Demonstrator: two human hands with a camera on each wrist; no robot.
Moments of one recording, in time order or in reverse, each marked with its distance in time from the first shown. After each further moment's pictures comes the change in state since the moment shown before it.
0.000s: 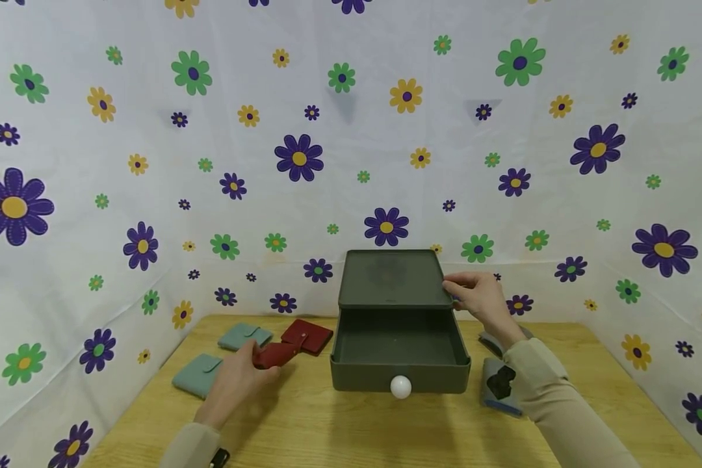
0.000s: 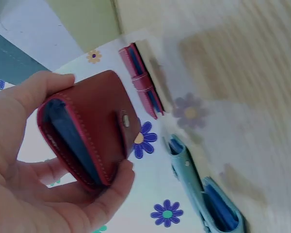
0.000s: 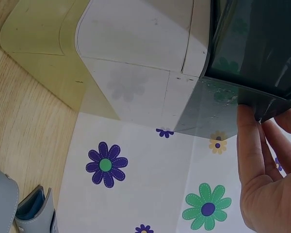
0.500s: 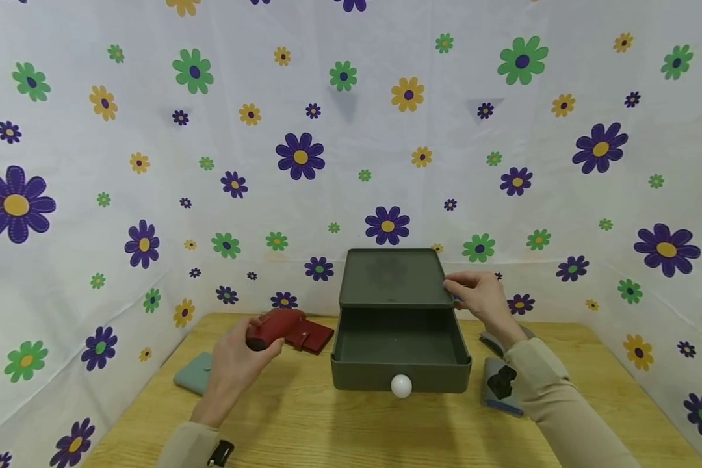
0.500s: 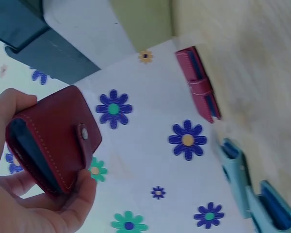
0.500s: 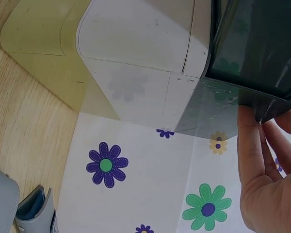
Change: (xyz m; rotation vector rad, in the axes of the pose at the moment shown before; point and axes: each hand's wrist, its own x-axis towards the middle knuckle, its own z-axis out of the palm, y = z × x) left_hand -0.009 0.031 -0.020 -0.103 0.343 0.180; right_hand -0.001 0.001 0.000 -0.014 0.010 -0.005
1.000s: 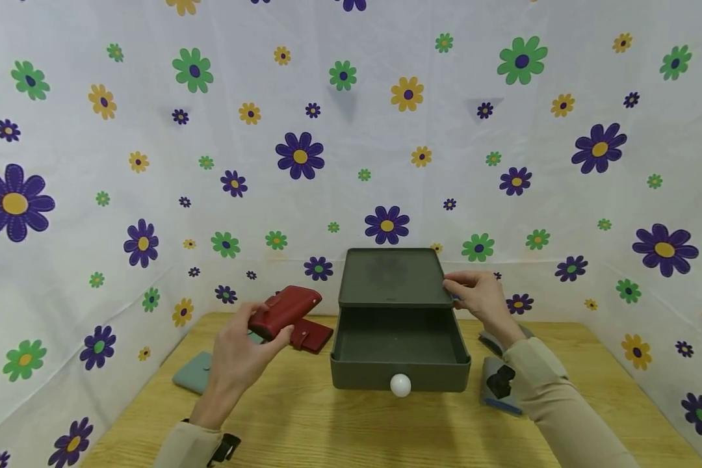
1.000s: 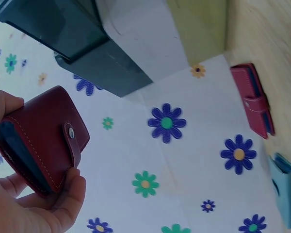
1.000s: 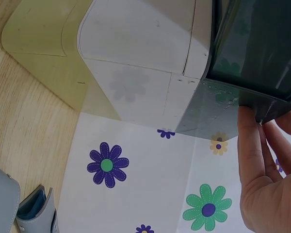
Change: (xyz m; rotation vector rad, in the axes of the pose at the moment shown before) left_hand -0.003 0.042 -0.018 -0.100 0.142 0.145; right_hand 0.000 0.000 0.000 0.013 0.000 0.003
